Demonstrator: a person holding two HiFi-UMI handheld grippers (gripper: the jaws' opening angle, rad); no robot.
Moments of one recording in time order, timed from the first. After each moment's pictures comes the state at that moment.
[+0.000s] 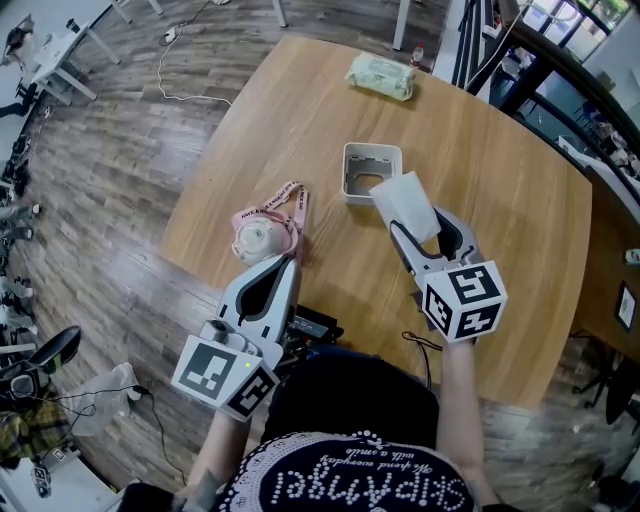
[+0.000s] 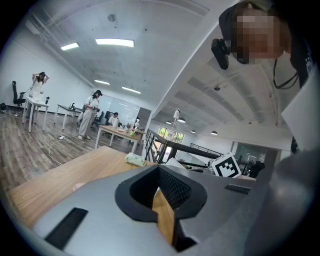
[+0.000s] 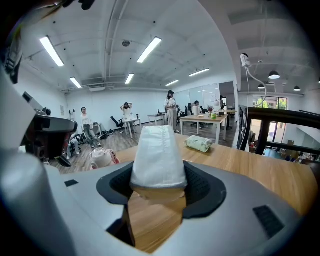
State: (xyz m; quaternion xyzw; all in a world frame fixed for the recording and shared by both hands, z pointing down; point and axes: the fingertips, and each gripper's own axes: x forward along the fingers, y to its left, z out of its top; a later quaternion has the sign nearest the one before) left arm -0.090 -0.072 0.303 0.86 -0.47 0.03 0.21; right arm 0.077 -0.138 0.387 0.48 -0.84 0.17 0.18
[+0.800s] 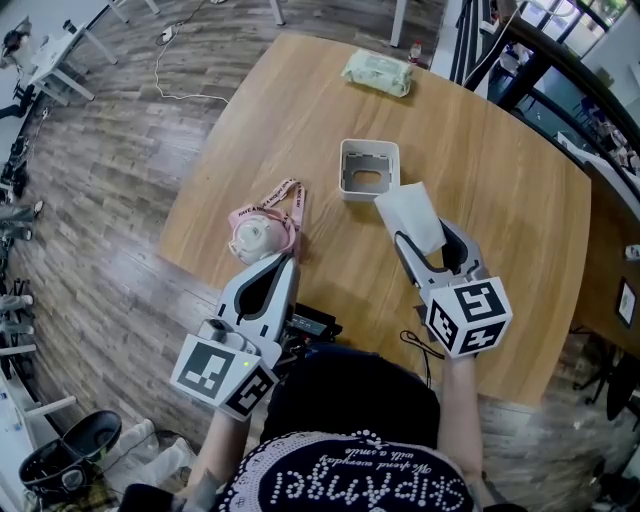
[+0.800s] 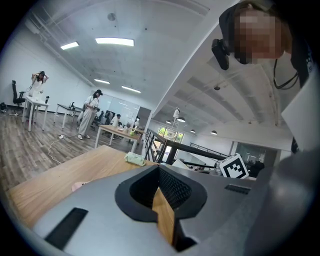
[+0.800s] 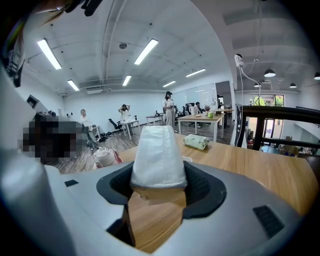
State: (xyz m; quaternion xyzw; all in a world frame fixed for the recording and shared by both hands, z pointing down) left arm -0.088 -0.070 0.304 0.86 -0.47 0.03 0.21; right arm 0.087 -0.115 0.384 0.49 -0.84 0.18 0.17
